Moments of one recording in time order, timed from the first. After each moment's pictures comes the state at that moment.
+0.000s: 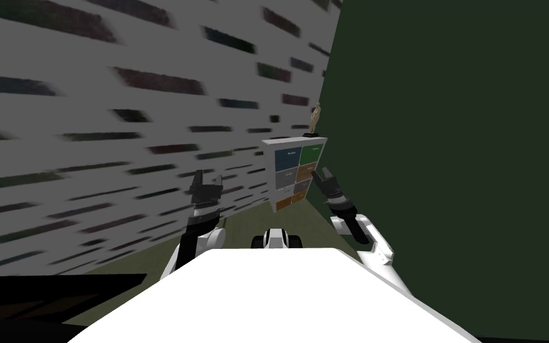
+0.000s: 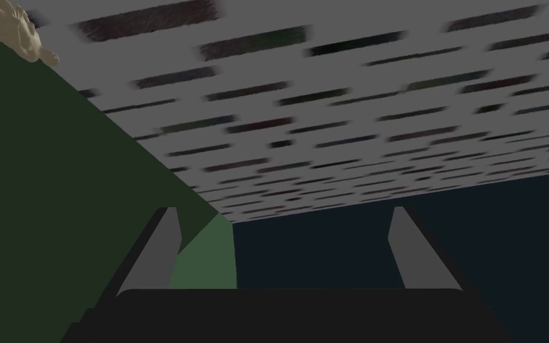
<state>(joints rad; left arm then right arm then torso) 0.50 0.02 0.05 -2.32 0.02 -0.46 0.16 0.30 -0.34 -0.11 -2.06 0.28 -0.61 0.56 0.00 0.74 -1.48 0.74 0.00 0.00</state>
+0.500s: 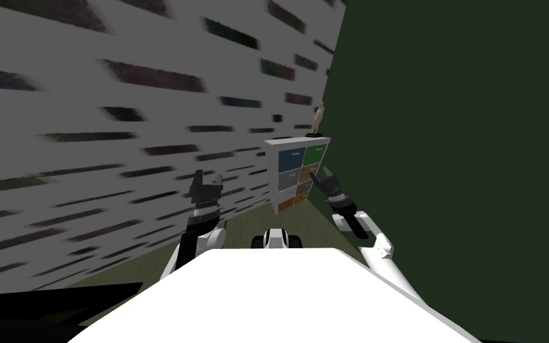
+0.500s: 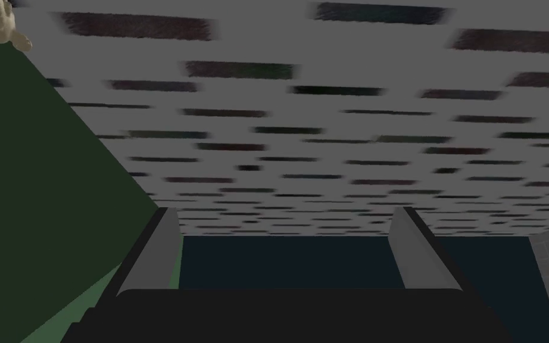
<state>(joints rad) 0.50 0.02 0.05 -2.32 0.02 -0.46 0.16 0.26 -0.38 -0.13 -2.00 0.33 -0.62 0.68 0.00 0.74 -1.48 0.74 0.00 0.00</state>
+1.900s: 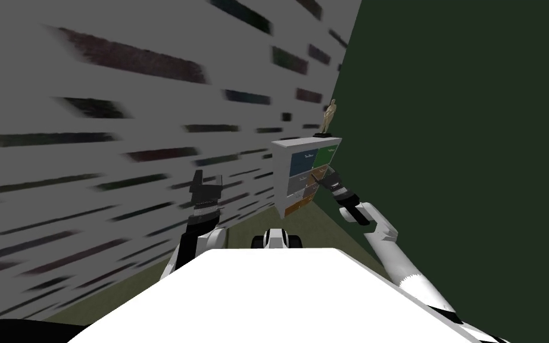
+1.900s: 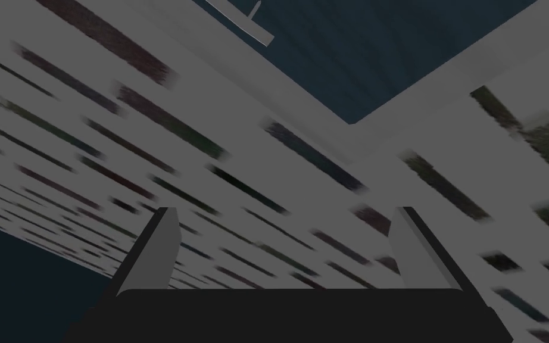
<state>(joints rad) 0.50 0.02 0.05 -2.32 0.02 -0.46 0.16 0.12 -0.52 -0.21 -1.77 0.48 -0.63 1.04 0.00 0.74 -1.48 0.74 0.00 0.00</state>
